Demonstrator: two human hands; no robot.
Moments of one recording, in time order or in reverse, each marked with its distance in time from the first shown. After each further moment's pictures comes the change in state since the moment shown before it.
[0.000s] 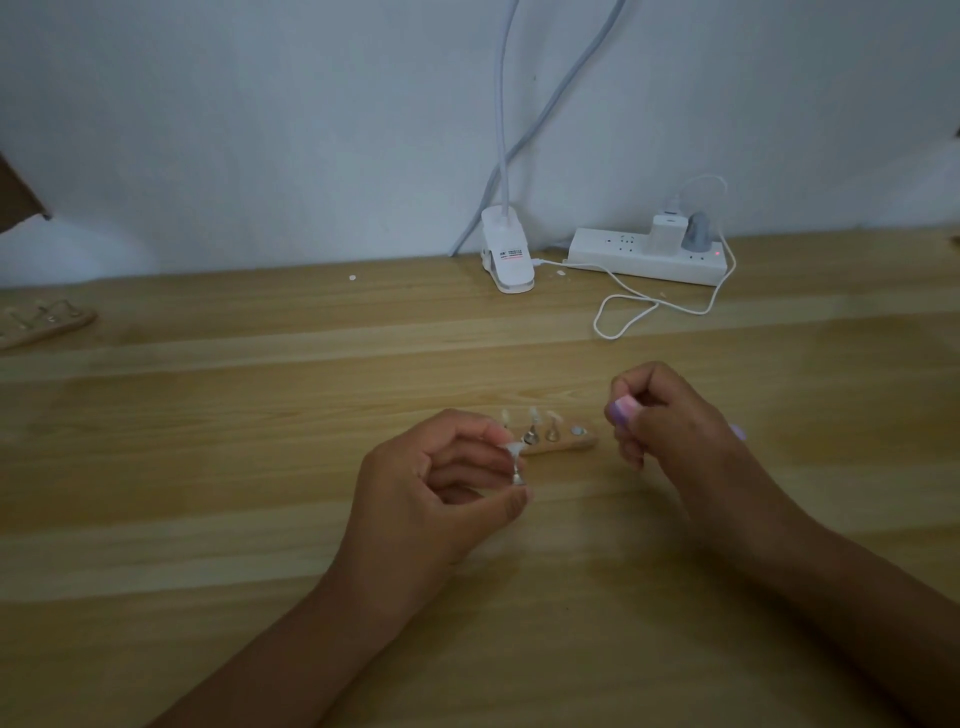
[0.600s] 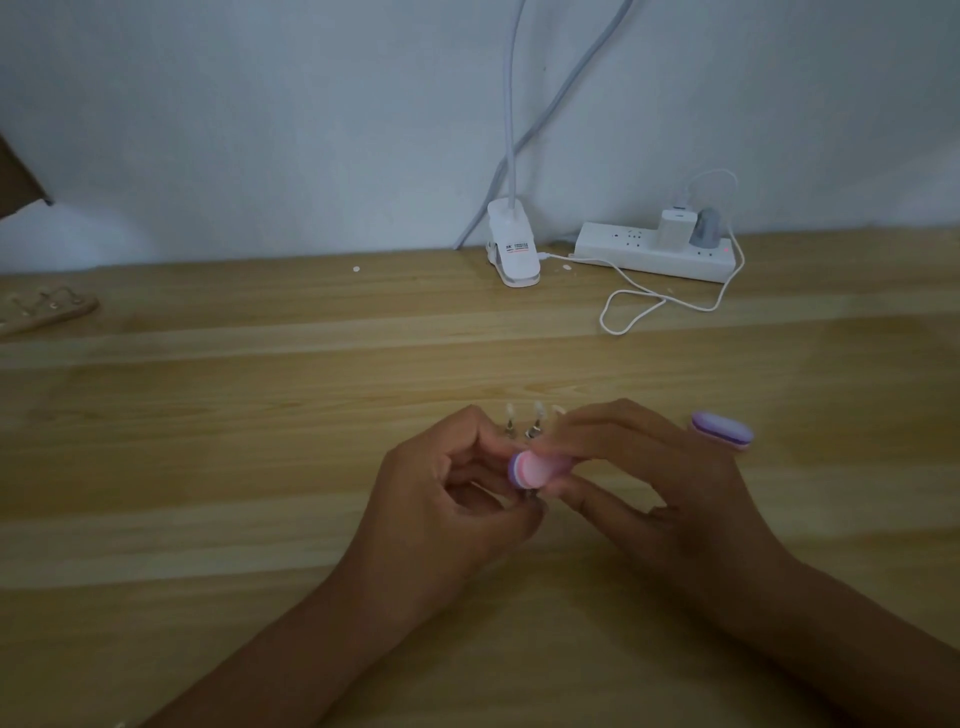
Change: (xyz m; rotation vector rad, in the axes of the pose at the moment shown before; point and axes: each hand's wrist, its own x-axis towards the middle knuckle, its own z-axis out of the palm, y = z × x) left_hand -0.002 -0.006 0.003 -0.008 -0.094 0.096; right_hand -0.021 0.007 0.014 -0.482 -0.058 -0.688
